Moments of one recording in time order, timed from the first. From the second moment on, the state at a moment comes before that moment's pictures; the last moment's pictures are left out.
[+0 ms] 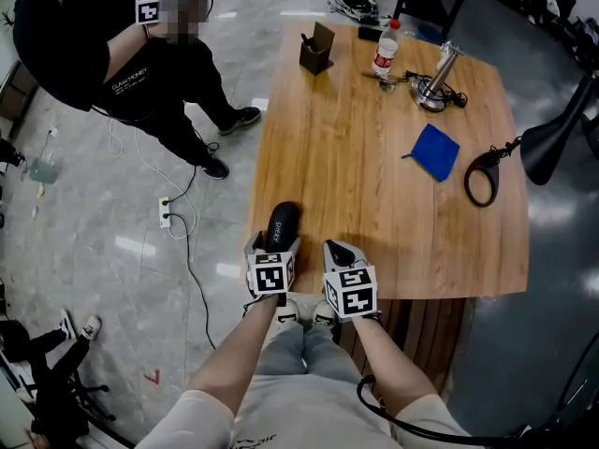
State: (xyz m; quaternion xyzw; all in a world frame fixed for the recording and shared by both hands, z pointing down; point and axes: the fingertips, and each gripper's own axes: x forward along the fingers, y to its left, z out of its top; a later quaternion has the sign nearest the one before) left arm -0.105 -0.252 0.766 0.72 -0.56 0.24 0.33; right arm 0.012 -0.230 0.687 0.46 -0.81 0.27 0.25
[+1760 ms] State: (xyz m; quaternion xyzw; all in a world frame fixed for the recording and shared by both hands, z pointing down) left arm -0.097 -0.106 0.553 0.77 -0.57 0.17 0.24; right arm 0.002 -0.107 0.542 0.47 -0.84 0.22 0.17
